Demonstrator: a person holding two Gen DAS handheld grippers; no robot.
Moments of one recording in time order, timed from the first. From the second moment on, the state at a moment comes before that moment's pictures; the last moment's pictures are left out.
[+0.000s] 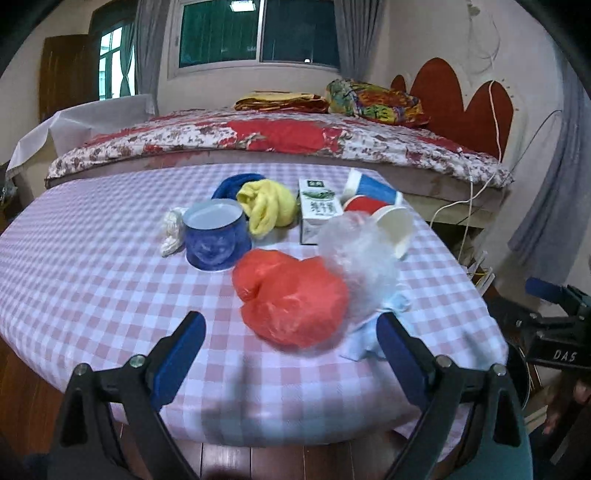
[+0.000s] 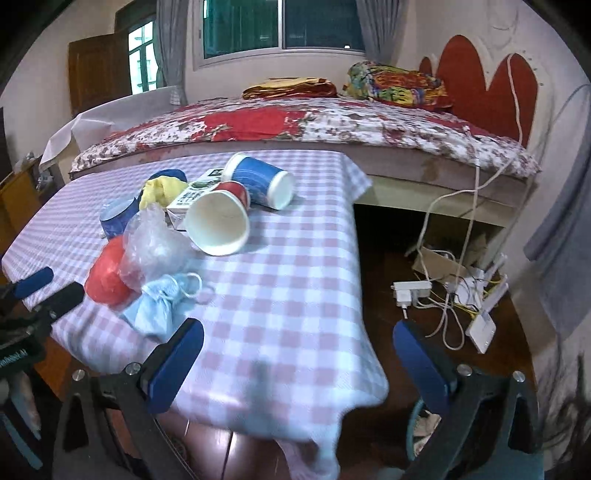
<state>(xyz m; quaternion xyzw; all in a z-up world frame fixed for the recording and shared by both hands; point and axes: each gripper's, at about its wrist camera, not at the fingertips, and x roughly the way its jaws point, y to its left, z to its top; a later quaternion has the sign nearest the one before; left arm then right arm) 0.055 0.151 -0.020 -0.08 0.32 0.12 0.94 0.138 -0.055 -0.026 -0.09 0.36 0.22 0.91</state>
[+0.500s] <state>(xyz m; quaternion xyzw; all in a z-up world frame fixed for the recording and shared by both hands) 0.094 0.174 -0.041 -0.11 0.34 0.09 0.93 0.221 0.012 -0.044 -0.08 0.37 0.26 0.89</state>
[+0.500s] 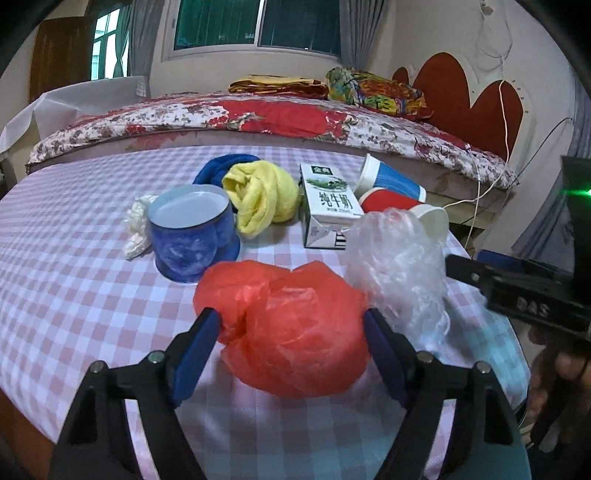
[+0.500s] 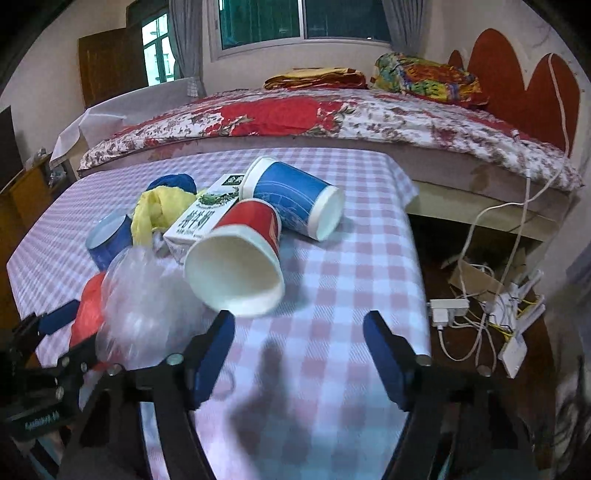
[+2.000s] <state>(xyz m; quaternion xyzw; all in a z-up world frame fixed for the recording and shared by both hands) 0.052 0.121 0.023 -0.07 0.27 0.06 0.96 0.135 -0.050 0.002 -0.04 0.33 0.27 0.90</state>
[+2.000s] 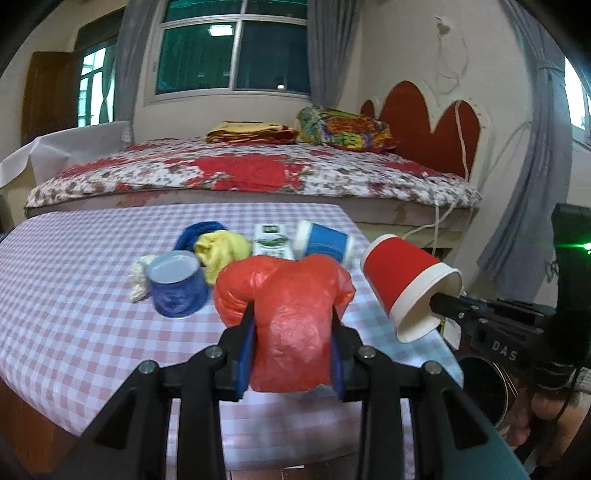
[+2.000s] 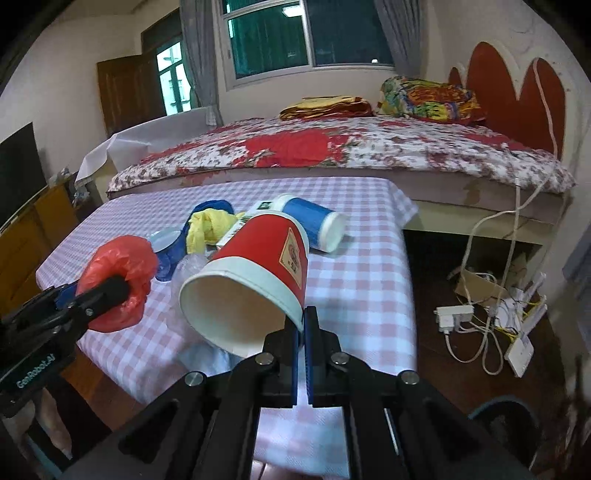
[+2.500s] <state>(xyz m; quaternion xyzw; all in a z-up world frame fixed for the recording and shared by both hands) 0.078 0.038 0.018 -0.03 0.29 -0.04 0.96 0.117 -0.153 0.004 0.00 0.33 0.19 0.92</state>
